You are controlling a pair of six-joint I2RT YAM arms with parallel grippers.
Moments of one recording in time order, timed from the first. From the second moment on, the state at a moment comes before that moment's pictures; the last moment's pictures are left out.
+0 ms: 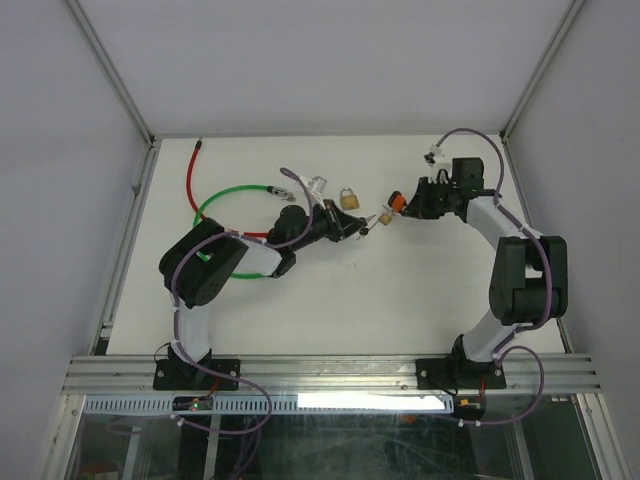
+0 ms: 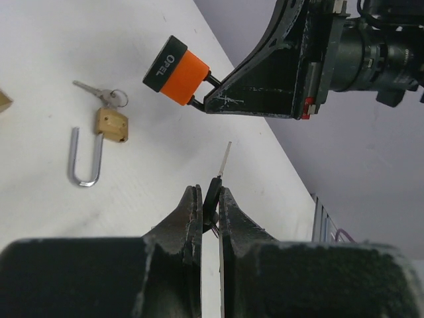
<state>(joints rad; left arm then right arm) -0.67 1.92 0.79 1.13 0.34 -0.84 0.05 1.64 1.08 -0.31 -0.60 0.03</state>
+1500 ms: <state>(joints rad) -0.89 2.53 1.82 0.42 0.00 -0.87 -0.18 1.76 1.08 -0.31 -0.51 0.16</state>
